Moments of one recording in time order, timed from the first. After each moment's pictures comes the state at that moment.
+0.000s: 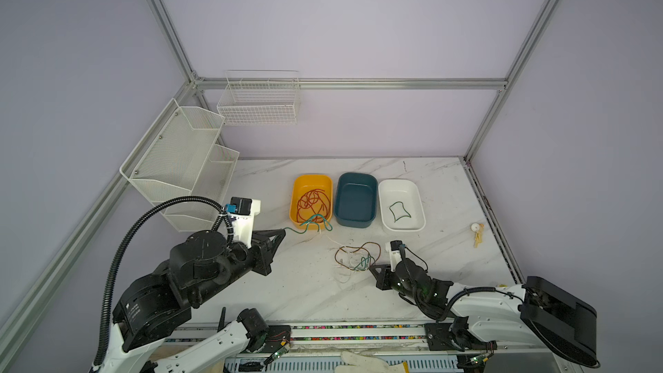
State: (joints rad) left arm -0.81 0.69 1.40 -1.11 -0.16 -0.52; right arm 1.01 1.18 0.20 0.43 0.12 0.89
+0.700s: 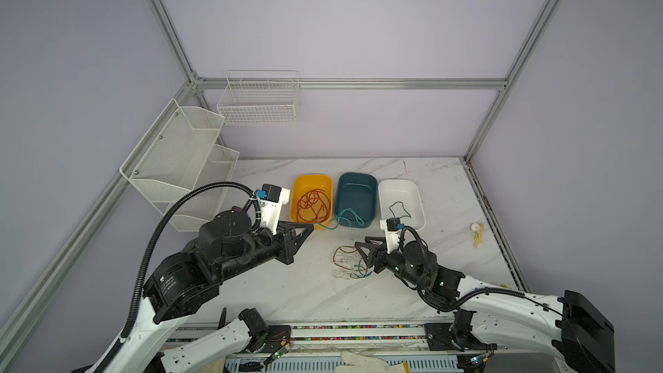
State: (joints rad) left arm -0.81 0.84 1.40 -0.95 0.06 -0.57; right arm 1.01 1.00 0.44 0.37 0.14 0.59
